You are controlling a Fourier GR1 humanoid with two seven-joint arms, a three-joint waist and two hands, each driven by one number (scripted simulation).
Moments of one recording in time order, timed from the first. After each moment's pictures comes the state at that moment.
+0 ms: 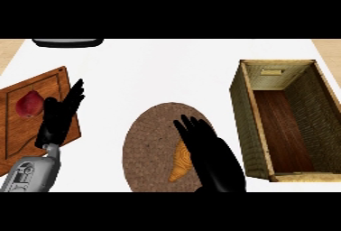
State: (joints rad) left arm -0.20 0.29 -0.02 -1.39 -0.02 0.06 0.22; right arm -0.17 -0.09 0.65 -1.87 0.92 0.31 0.62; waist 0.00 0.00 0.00
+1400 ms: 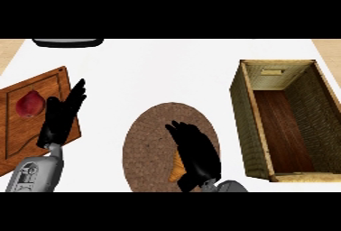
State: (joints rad) left arm -0.20 0.21 0.06 -1.41 -0.11 -0.01 0.24; right arm -0.21 0.00 0.64 -1.56 0.96 0.18 0.54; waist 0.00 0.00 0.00
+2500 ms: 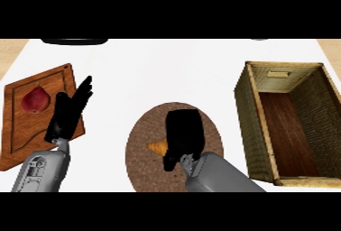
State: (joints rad) left arm -0.25 0.19 0.06 -1.37 -0.13 -0.02 0.23; right arm -0.56 -0.01 0.71 -1.43 0.97 0.31 0.95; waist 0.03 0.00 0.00
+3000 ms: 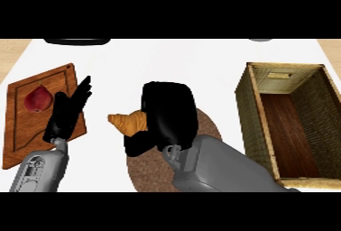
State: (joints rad) left arm -0.25 0.20 0.06 -1.36 -0.13 -0.03 0.23; right arm -0.83 -0.01 0.65 -1.55 0.74 0.13 1.12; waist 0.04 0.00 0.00
